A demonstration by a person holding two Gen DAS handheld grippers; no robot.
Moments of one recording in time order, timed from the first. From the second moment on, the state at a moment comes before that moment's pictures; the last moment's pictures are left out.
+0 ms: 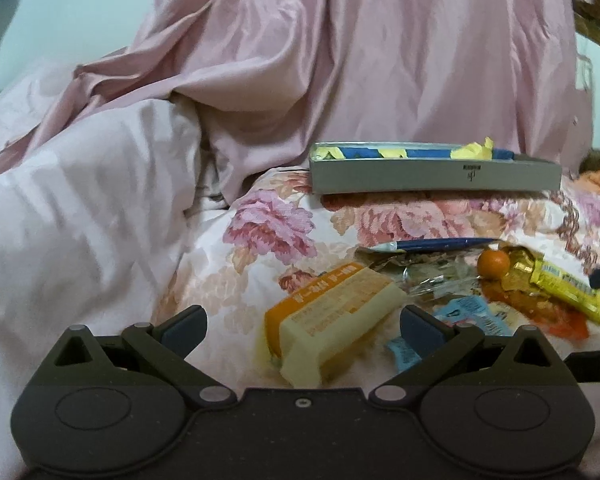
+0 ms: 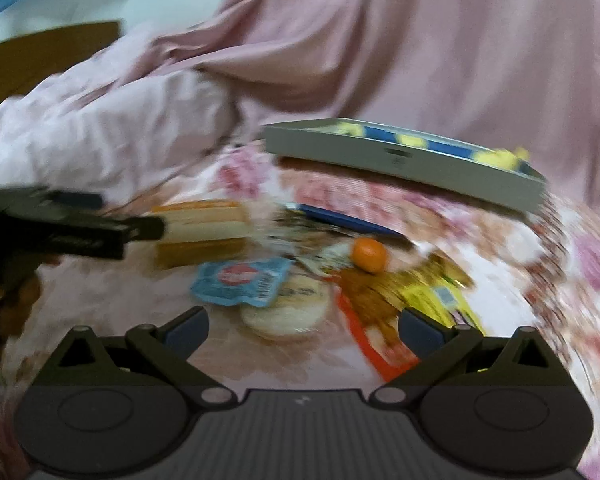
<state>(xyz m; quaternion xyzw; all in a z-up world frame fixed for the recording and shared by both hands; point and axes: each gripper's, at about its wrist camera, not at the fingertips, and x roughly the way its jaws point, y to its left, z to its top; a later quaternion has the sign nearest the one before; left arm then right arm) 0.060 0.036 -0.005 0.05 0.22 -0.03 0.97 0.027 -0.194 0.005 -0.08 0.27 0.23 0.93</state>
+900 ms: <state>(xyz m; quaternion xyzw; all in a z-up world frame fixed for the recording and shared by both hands) 0.122 0.067 -0.024 0.05 0.26 -0.18 0.95 0.134 -0.115 -0.002 -0.31 0.31 0.46 0.77</state>
